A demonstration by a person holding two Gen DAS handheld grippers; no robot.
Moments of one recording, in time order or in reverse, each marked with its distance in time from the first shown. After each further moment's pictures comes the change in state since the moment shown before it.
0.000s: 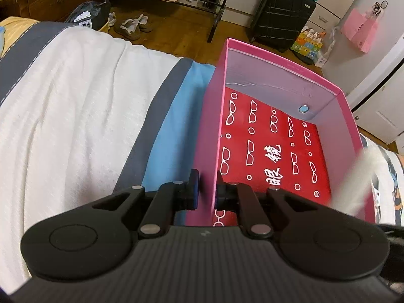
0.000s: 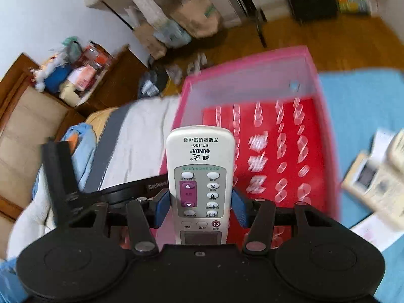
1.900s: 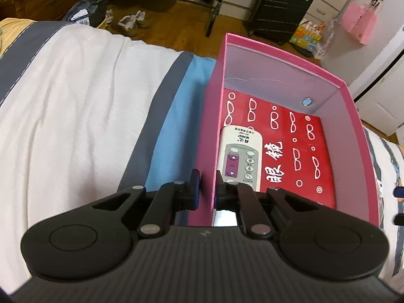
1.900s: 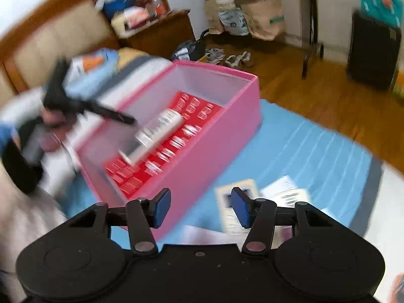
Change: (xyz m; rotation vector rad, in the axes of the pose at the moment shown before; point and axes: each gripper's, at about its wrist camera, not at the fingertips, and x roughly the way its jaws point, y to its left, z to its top) left arm 0.003 0.002 -0.001 0.034 0.031 0.013; right arm -0.102 -0.141 0.025 -0.679 0.041 -0.011
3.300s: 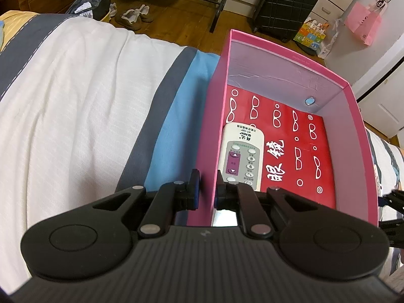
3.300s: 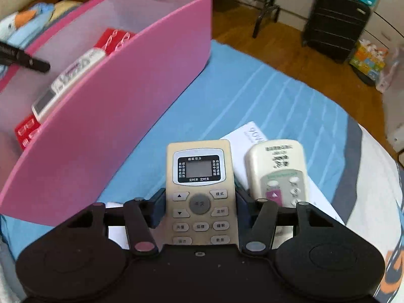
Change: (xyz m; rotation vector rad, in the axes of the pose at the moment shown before) left arm 0.002 0.004 0.000 -0.031 0.020 -0.003; right arm 0.059 -0.005 -0.019 0.133 0.179 -0.236
